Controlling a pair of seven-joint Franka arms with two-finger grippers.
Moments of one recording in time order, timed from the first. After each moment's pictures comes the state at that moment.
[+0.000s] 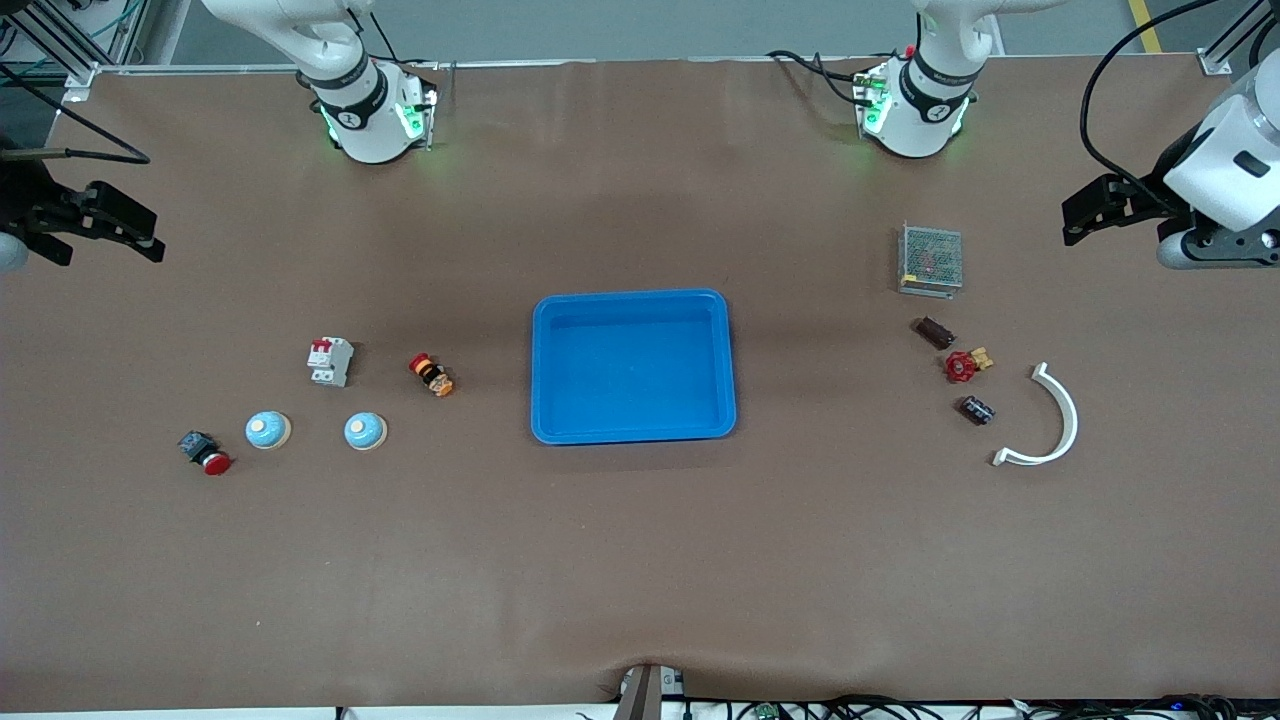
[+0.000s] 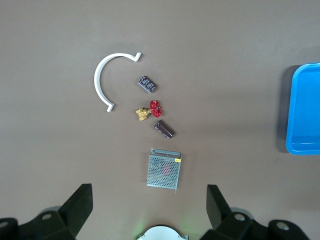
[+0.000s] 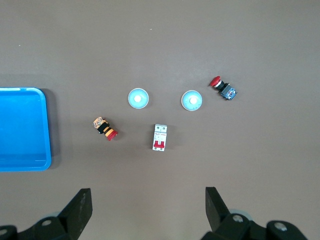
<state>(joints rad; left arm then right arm) 0.05 -0.02 -0.16 -1.56 0.04 1.45 -0.08 0.06 -0.03 -0.06 -1.56 0.00 1.52 -0.03</state>
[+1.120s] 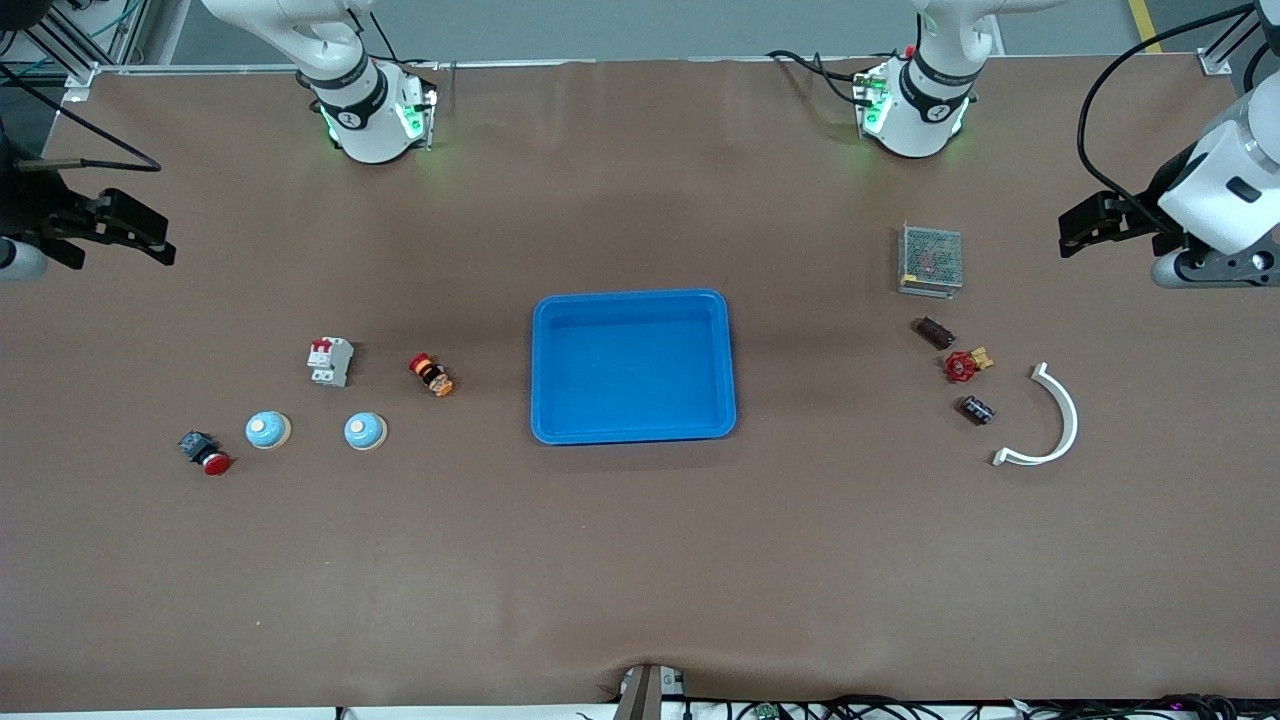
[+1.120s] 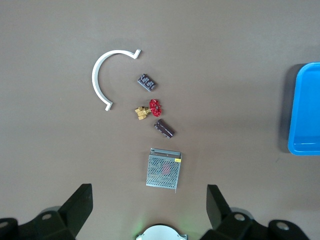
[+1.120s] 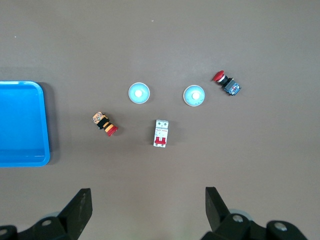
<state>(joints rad) 0.06 0.03 -0.16 -1.55 0.04 1.45 -0.08 0.06 -0.01 -0.05 -1.57 0.00 1.52 -0.03</state>
